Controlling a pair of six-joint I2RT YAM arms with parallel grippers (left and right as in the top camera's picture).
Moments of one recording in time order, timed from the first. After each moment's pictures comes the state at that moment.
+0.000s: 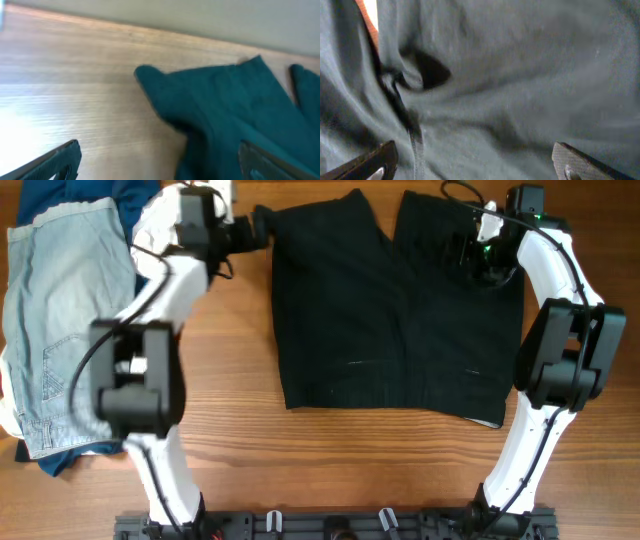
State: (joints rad) left arm -0.07 2.11 1.56 -0.16 0.25 -0.23; right arm -0.14 2.30 1.86 -0.87 -0.40 0.09
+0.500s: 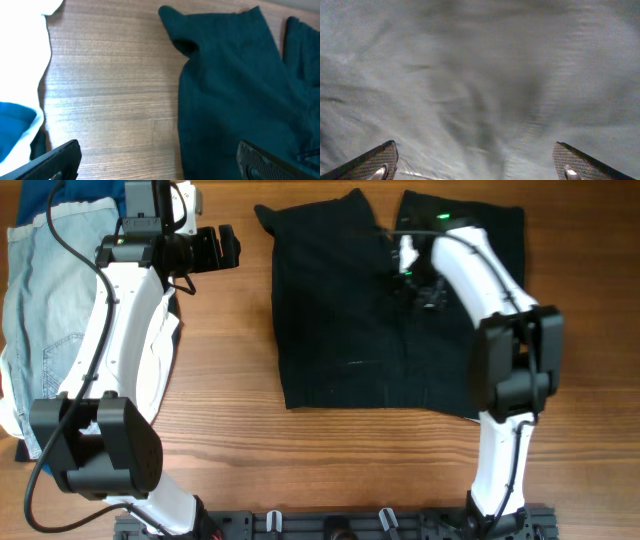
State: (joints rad) left arm -0.01 1.80 1.57 -0.72 0.22 -0.15; right arm 0.24 2.24 1.86 -1.18 -0.13 0.24
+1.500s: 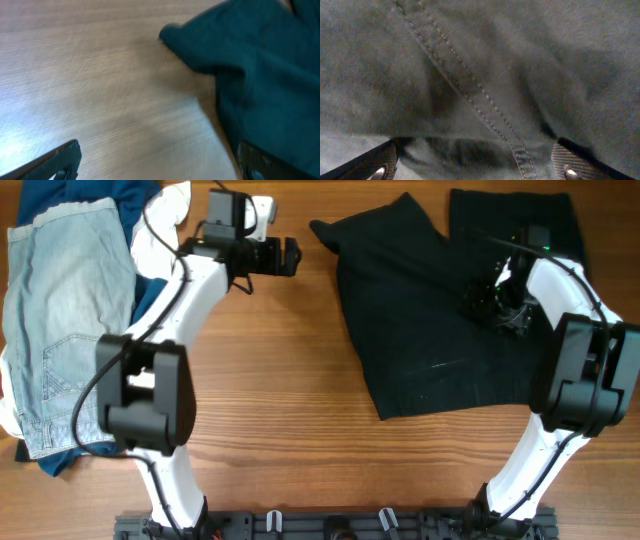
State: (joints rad) left arm -0.21 2.06 1.57 -0.39 0.29 -0.09; right arm -0.19 2.13 1.53 -0.89 -0.10 0.24
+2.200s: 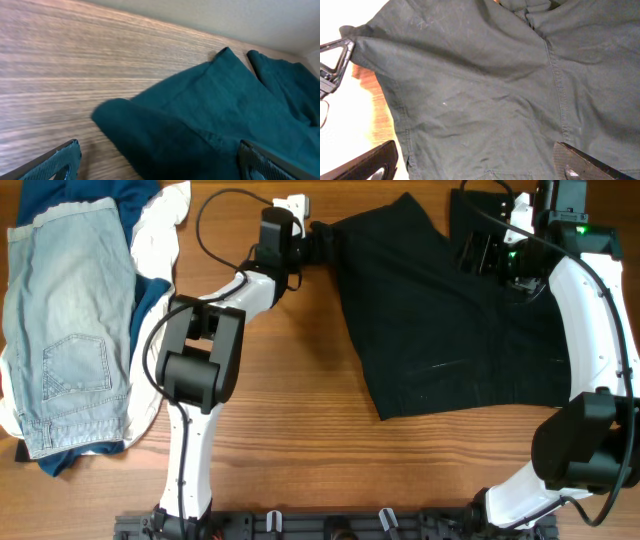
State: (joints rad) left arm -0.31 2.40 1.62 0.28 0.31 -0.44; right arm -0.11 1.80 1.64 -0.99 -0.23 0.15
